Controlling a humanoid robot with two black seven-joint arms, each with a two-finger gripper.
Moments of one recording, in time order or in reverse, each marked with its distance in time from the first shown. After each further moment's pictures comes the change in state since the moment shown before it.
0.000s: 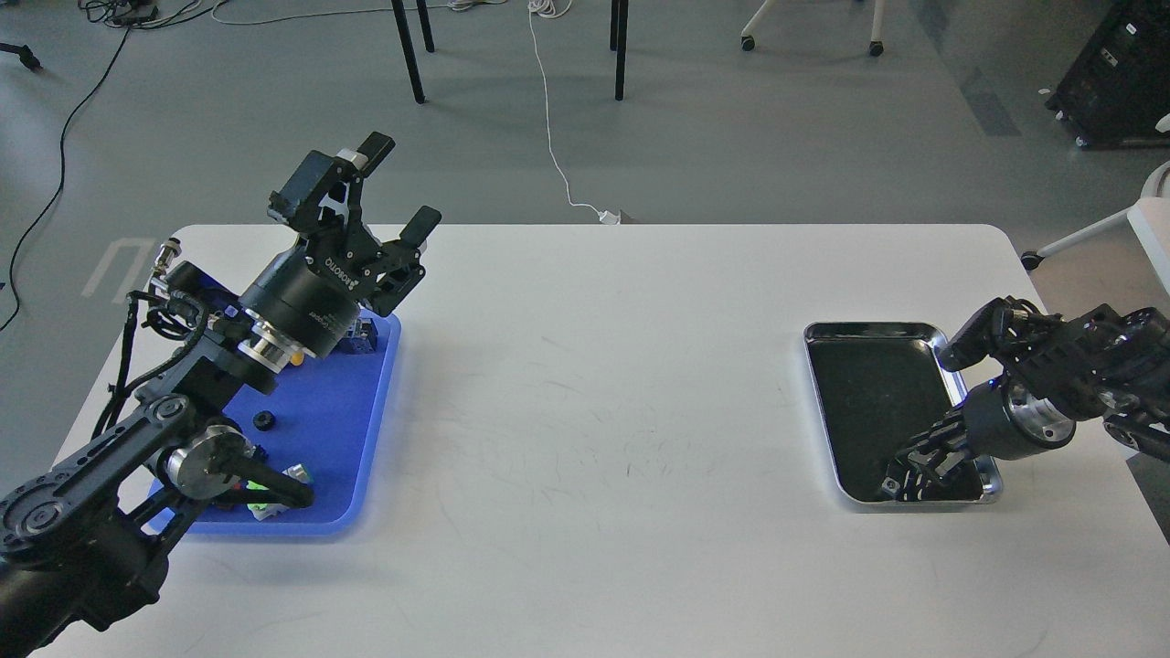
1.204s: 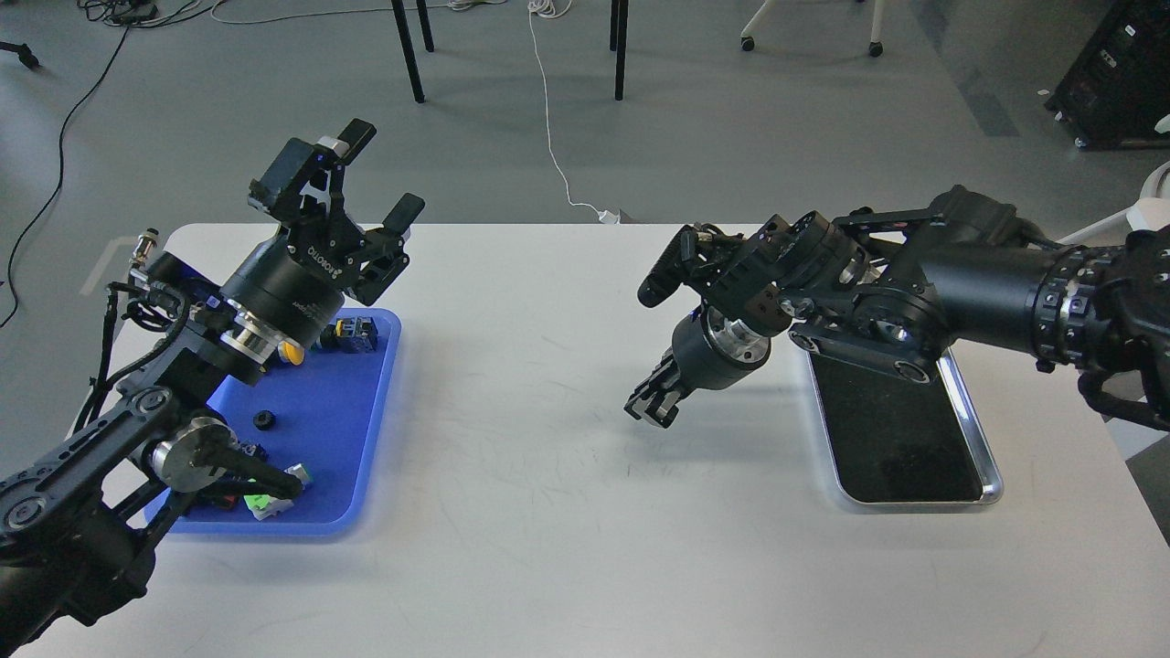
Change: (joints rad) left arm -0.002 0.021 -0.025 -0.001 -0.001 0.000 0.000; right arm 0.297 0.686 -0.215 -0.223 0.386 0.015 0.000
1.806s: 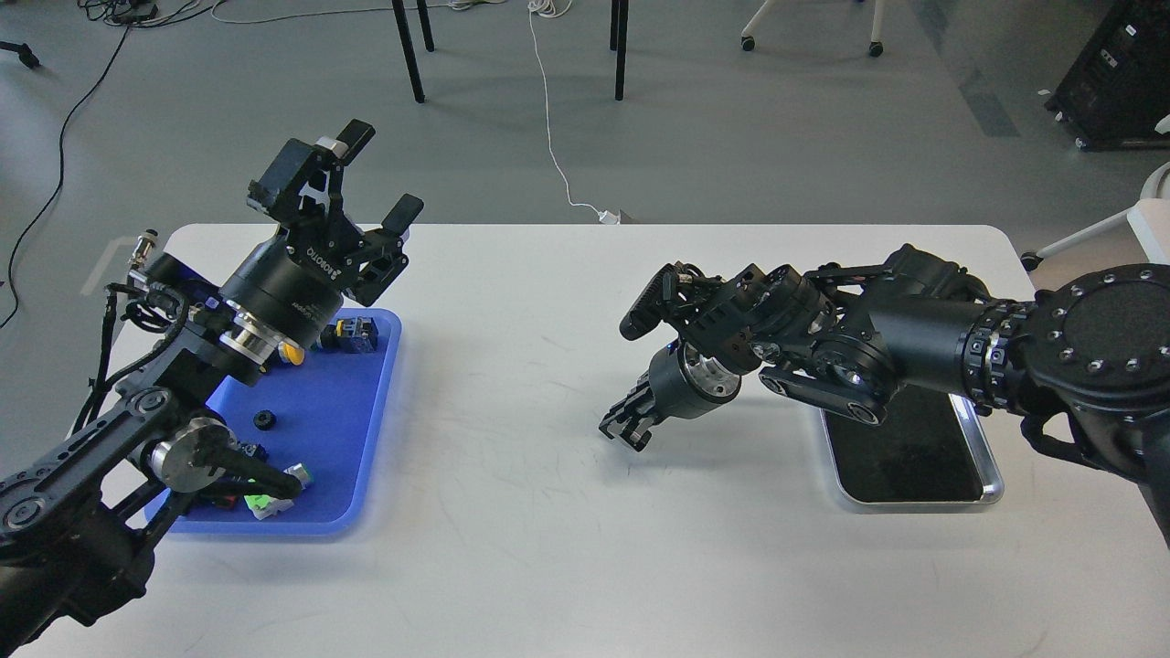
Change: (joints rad) left arm 0.002 0.000 0.000 0.001 0.000 0.000 0.000; right arm -0.084 0.072 -0.060 -0.107 0.070 -0.121 0.000
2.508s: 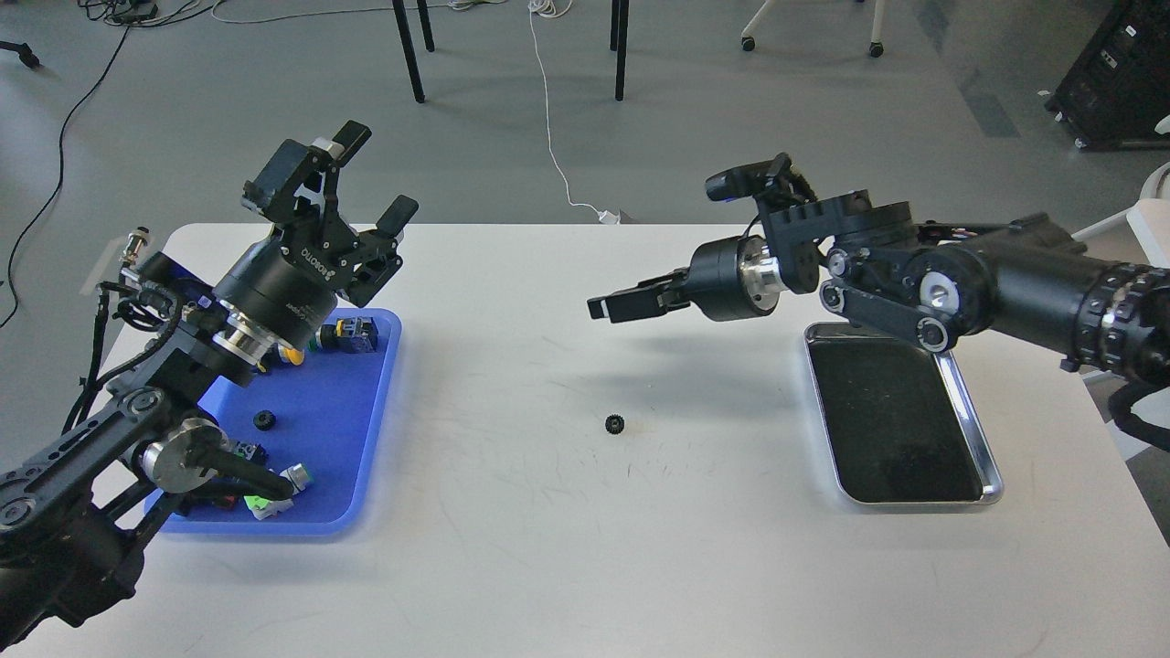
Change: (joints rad) left arm 0.000 0.021 0.014 -0.005 0.012 -0.001 -0.007; right arm -0.007 -0.305 0.264 0.079 0.500 -0.036 0.000
